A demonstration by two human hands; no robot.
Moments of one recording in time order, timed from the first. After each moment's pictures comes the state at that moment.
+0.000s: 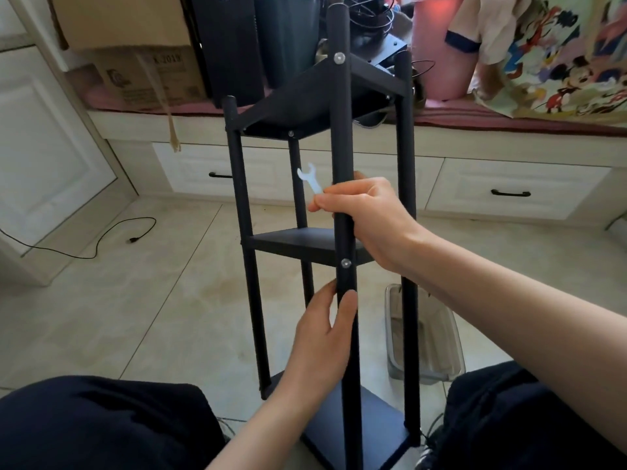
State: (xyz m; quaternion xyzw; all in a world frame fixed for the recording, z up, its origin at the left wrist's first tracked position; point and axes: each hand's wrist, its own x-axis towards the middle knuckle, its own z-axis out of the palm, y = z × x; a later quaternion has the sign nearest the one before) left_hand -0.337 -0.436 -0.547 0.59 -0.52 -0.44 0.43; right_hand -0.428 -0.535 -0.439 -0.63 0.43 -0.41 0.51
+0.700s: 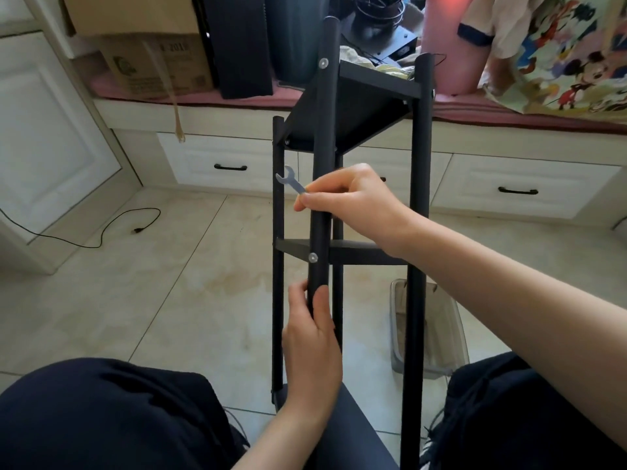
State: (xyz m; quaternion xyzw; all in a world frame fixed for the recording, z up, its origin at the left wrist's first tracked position) left_hand -0.335 -0.423 -0.563 0.63 -0.43 -0.33 0.56; right_hand -0.406 -0.539 -0.435 -0.75 0.43 -0.32 0.40
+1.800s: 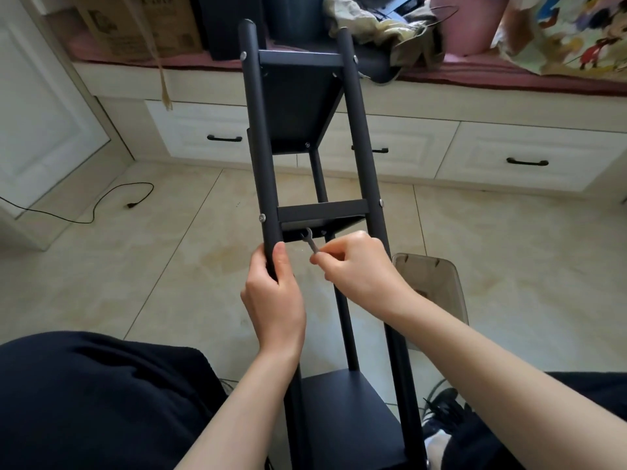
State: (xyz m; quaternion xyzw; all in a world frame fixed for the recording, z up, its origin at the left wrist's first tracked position) left_hand -0.305 -0.456 -0.591 0.69 -0.36 -0.20 0.59; right_hand -0.416 -0.491 -0.537 -0.72 0.55 -0.26 0.34
